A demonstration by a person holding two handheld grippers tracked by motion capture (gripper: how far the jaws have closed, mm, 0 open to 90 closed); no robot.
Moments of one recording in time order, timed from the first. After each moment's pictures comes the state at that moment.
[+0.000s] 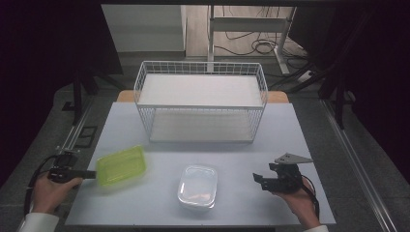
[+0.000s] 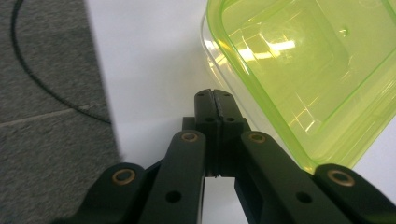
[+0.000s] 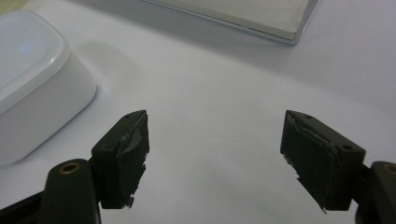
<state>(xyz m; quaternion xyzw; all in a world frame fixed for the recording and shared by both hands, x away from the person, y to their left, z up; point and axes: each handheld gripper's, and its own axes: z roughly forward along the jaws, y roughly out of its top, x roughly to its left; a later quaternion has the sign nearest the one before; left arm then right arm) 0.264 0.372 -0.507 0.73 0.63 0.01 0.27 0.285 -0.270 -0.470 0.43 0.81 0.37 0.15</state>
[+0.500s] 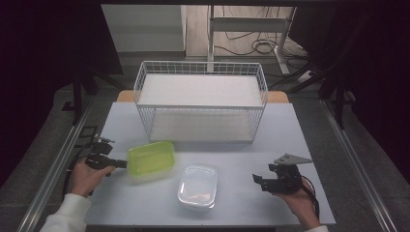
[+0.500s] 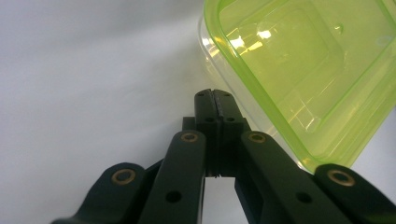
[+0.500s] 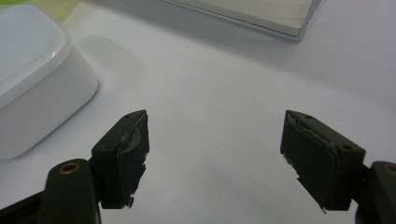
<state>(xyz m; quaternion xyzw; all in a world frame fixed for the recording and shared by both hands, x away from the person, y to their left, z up) 0.316 0.291 -0.508 0.76 0.58 -0.01 0.29 0.285 -0.270 -0.471 0.43 0.81 0.37 0.14</state>
